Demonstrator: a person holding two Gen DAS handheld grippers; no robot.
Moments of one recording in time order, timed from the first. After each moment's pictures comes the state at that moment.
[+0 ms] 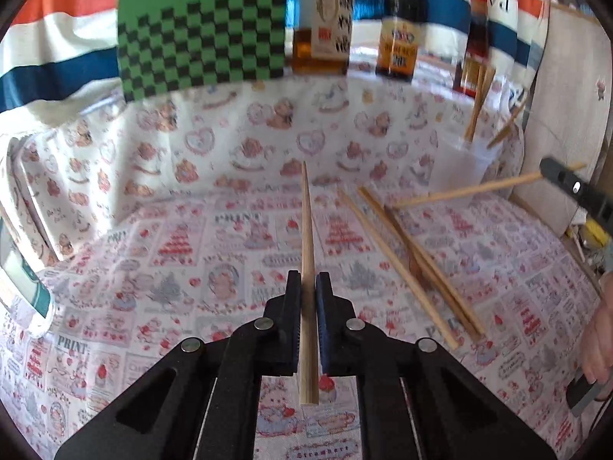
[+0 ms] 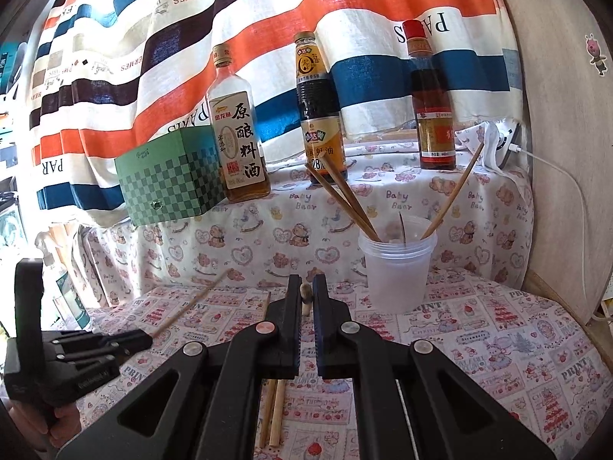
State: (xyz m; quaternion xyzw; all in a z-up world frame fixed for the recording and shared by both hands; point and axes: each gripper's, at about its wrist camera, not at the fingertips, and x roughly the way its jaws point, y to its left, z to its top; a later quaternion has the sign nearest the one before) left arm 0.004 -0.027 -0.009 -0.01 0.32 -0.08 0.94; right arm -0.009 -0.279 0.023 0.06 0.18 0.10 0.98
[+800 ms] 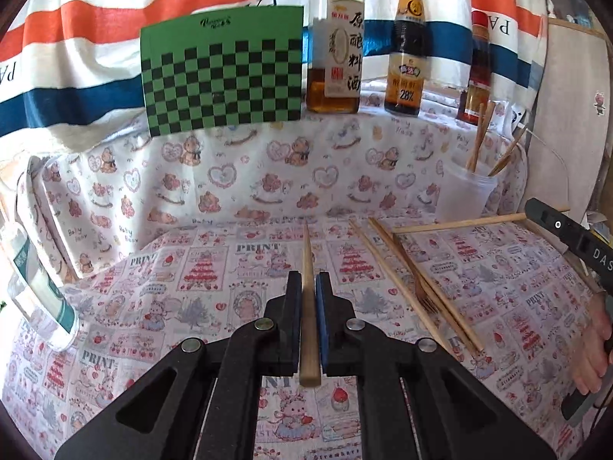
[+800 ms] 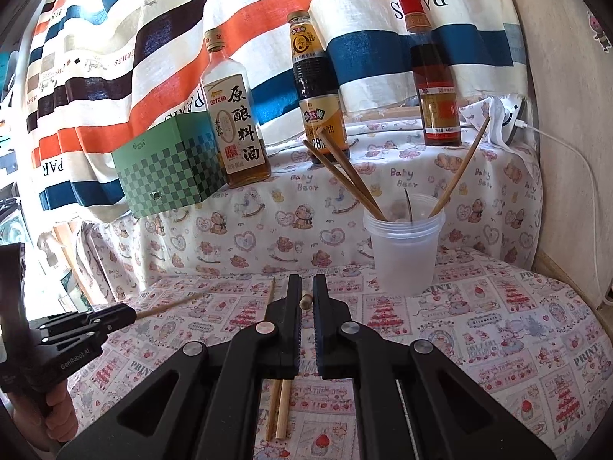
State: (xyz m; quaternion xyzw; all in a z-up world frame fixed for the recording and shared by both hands) left arm 0.004 -0.024 0.000 0.00 0.31 -0.06 0.95; right arm 0.002 -0.282 0.016 0.08 0.21 0.12 0.97
